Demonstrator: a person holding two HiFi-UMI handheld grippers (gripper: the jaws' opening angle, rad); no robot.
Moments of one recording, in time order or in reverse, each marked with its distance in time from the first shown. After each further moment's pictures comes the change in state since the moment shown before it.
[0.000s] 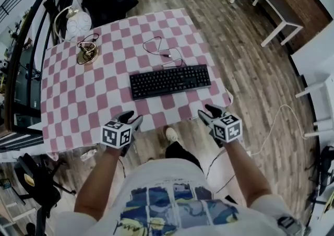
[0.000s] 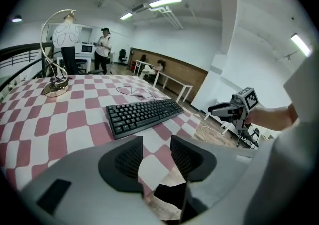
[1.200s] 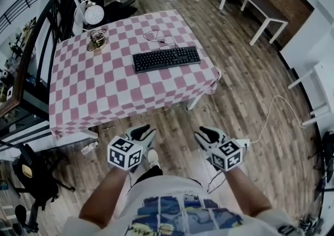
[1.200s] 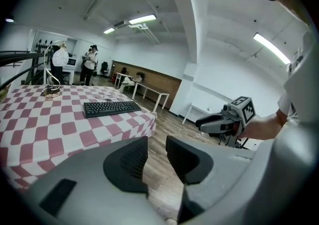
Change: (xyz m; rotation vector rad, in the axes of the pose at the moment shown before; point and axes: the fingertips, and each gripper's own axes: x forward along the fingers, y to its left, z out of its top) left arm -0.172 -0.222 -0.134 0.132 -0.160 -0.176; right arm -0.214 0.234 -0.130 -0.062 -0.140 0.012
